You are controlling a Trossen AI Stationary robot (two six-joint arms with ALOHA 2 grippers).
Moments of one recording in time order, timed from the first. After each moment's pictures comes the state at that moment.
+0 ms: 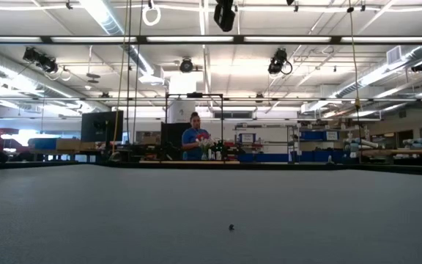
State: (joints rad) left arm 0.30 1.28 1.51 -0.31 0.51 -0.26; right arm -0.15 1.61 1.42 -0.04 -0.53 0.49
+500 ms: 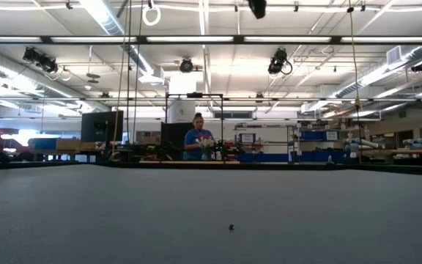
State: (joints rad) left arm 0.12 1.06 1.51 -0.74 0.16 -0.20; right arm -0.15 1.43 1.42 -0.28 -0.20 0.35
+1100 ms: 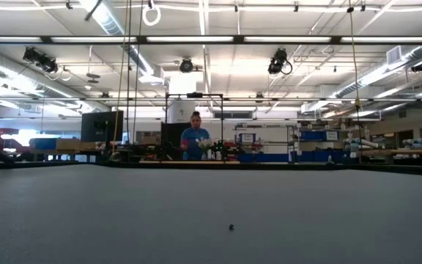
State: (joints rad) left arm -0.23 1.00 1.36 -0.69 -0.19 -0.33; right arm 0.00 1.17 1.42 -0.47 -0.06 0.24
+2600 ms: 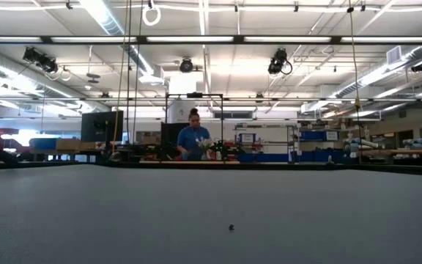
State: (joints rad) left arm -0.71 0.96 1.32 -0.73 -0.16 -0.22; right arm 0.09 1.14 1.42 -0.37 0.00 0.24
